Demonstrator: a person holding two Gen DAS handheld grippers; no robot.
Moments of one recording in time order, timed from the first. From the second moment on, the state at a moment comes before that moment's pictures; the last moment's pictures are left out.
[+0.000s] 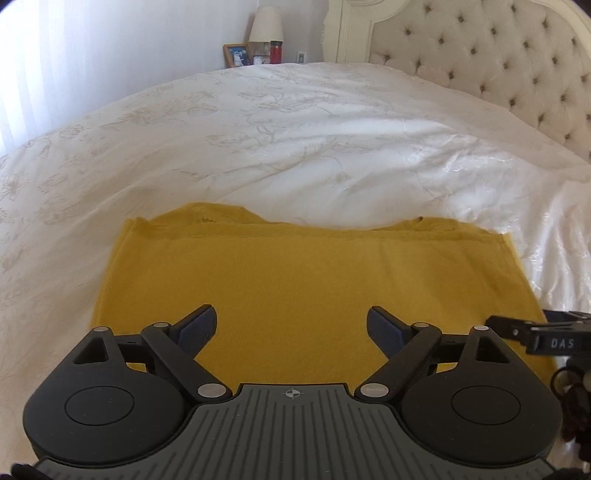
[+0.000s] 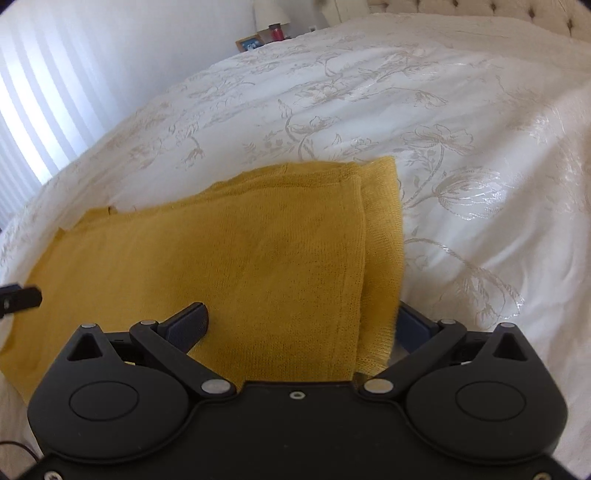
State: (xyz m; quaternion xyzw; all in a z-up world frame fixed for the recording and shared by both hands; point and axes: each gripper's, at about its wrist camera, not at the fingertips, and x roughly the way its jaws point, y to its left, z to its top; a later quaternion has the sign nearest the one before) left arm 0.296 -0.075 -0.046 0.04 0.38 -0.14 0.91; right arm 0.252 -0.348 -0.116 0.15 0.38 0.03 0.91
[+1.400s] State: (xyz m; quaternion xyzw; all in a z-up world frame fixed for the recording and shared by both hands) left arm 0.259 -0.079 -0.076 0.02 0.47 -0.15 0.87; right arm 0.245 -0.419 -0.127 0.41 0.34 0.10 0.84
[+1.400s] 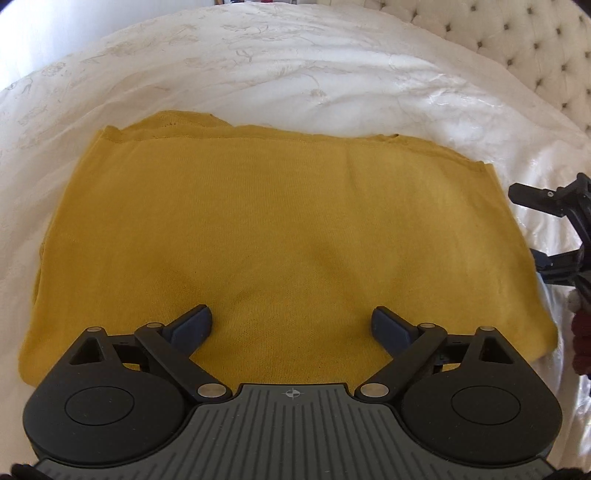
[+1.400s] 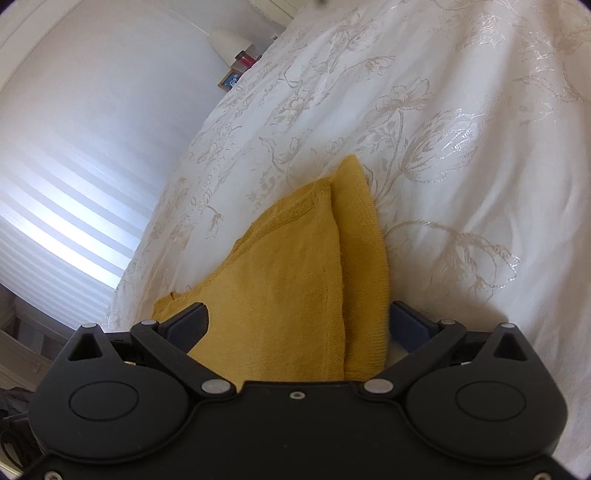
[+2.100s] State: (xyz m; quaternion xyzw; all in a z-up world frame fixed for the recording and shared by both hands) left arm 0.257 0.016 -0.047 -0.07 0.42 -0.19 0.89; right arm 0.245 -0.399 -0.131 0.33 0.35 0.09 0.87
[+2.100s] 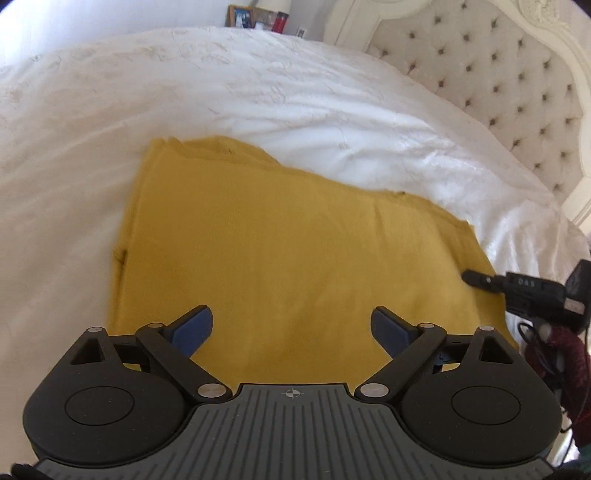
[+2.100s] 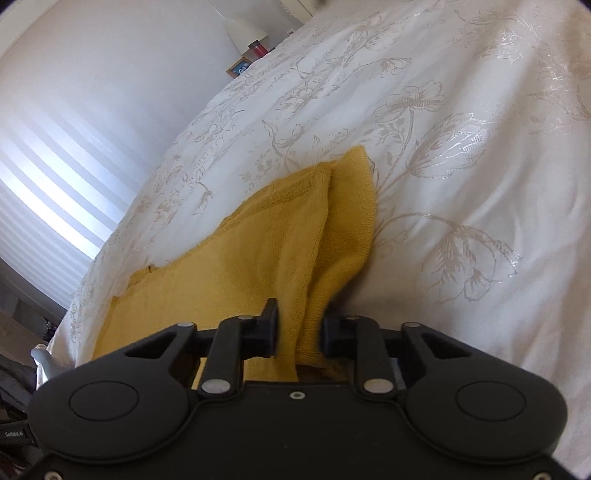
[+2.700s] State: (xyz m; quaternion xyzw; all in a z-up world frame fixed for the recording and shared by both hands) left arm 0.307 0.094 -0.051 -0.10 0.39 -0.18 0.90; right arm 0.253 -0.332 -0.047 0.23 0.37 0.02 0.90
